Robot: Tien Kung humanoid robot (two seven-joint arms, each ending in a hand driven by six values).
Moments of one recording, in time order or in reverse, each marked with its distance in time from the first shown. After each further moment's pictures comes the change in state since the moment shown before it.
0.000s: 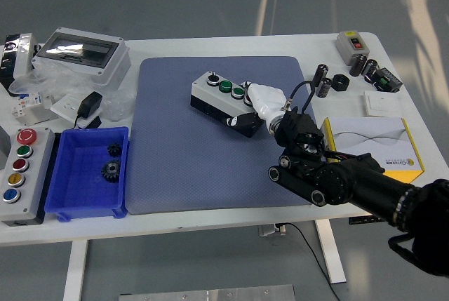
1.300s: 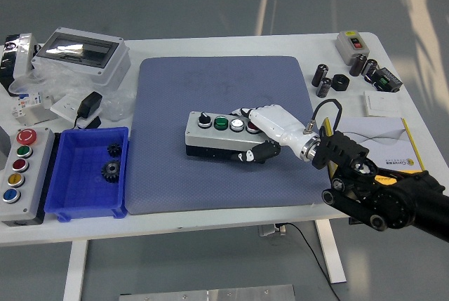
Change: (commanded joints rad) left arm -0.005 -0.013 -0.028 0.000 0.050 0.001 0.003; right arm -0.127 -0.237 -0.017 0.172 -0.107 0.066 0.419
